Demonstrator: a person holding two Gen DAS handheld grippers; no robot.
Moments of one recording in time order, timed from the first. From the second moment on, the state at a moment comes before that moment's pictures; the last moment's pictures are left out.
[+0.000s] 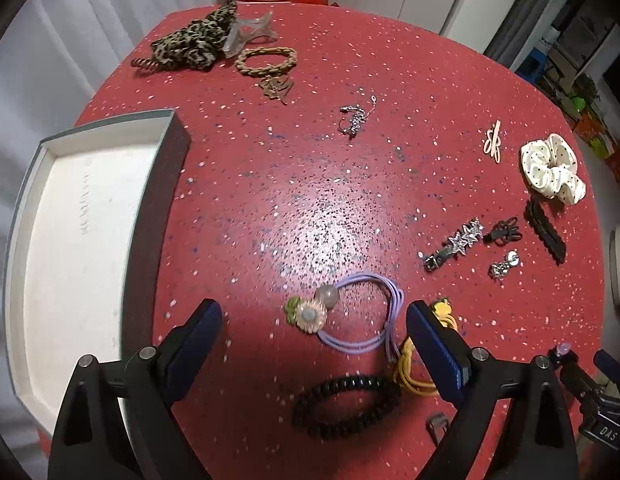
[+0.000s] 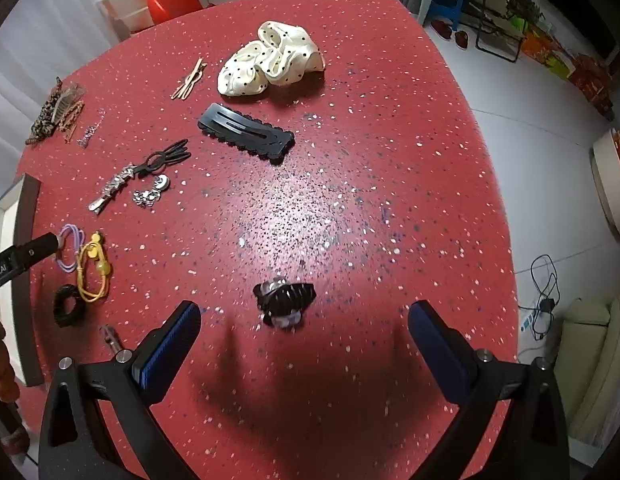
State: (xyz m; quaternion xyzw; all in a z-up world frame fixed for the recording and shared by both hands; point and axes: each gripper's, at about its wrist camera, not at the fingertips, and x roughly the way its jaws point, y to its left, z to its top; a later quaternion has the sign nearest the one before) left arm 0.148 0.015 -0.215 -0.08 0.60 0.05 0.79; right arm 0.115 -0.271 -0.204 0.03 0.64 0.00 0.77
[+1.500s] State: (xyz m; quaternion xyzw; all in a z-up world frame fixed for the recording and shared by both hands) left arm 0.121 0.012 -0.168 -0.09 0.55 -0.02 0.83; right arm 0.107 -0.257 -0.177 0.06 0.60 0.03 0.80
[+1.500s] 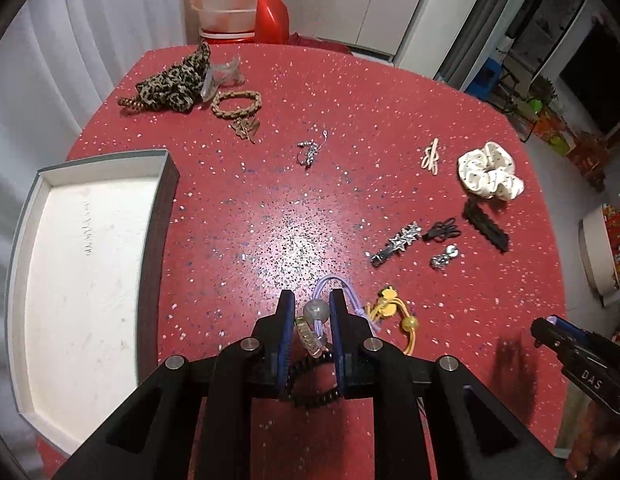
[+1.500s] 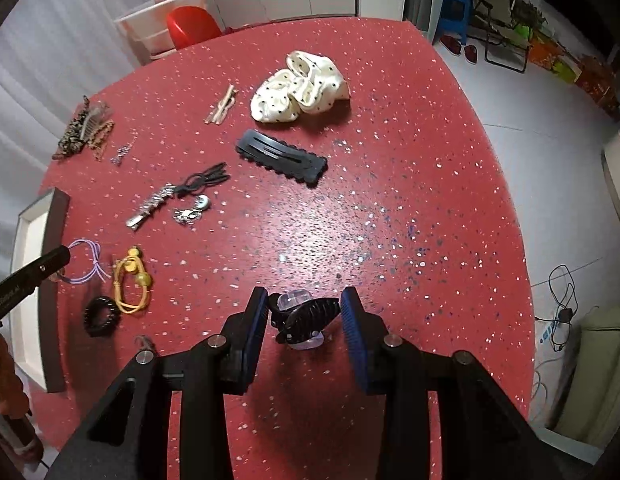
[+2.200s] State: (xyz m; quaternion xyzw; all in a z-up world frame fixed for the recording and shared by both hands) left arm 0.067 0.097 -0.114 -0.14 0.51 0.03 0.85; right arm 0.109 -0.160 -0.123 0.03 0.57 0.11 0.82
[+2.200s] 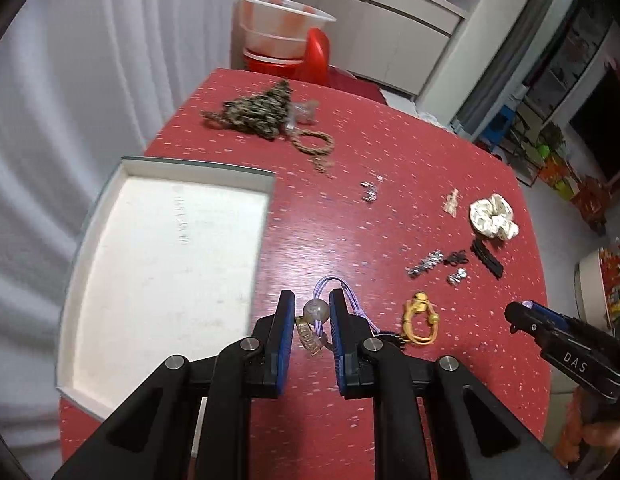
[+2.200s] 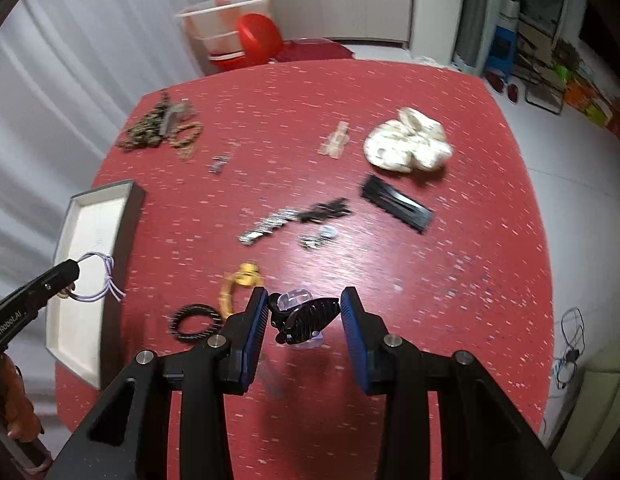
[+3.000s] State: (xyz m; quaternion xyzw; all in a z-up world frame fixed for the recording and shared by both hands) left arm 0.067 0.244 -0.133 -0.17 0.48 0.15 0.85; right arm 0.162 0.064 -0.102 -0.02 0.53 0.29 0.79
